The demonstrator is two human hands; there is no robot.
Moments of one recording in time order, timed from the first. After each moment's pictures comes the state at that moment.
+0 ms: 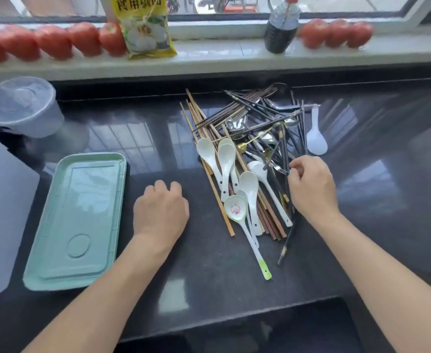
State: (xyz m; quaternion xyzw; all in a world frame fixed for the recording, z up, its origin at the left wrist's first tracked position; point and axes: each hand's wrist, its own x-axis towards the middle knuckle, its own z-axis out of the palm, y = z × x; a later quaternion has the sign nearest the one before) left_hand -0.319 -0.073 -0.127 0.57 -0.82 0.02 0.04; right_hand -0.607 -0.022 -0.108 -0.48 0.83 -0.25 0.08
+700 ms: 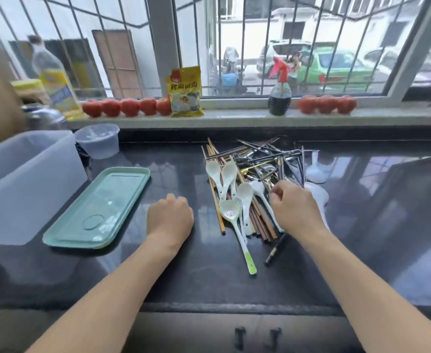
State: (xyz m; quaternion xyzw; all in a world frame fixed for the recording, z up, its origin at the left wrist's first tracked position) left_hand -0.342 -0.024 -0.161 0.65 -0.74 0.14 0.03; right_hand -0.594 0.026 -0.130 -0.59 0.74 -0.31 0.06
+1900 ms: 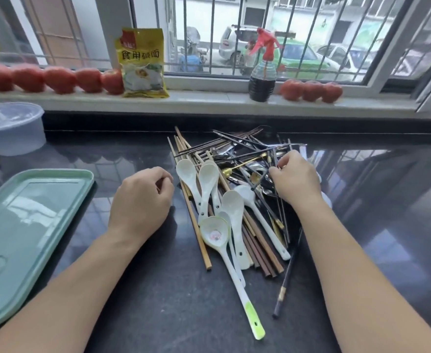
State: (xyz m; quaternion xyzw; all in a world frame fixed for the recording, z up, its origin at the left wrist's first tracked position) left_hand -0.354 -0.112 -0.164 0.52 -0.74 -0.09 0.41; right_hand -0.634 -0.081 -0.132 -0.45 0.84 -0.29 0.05
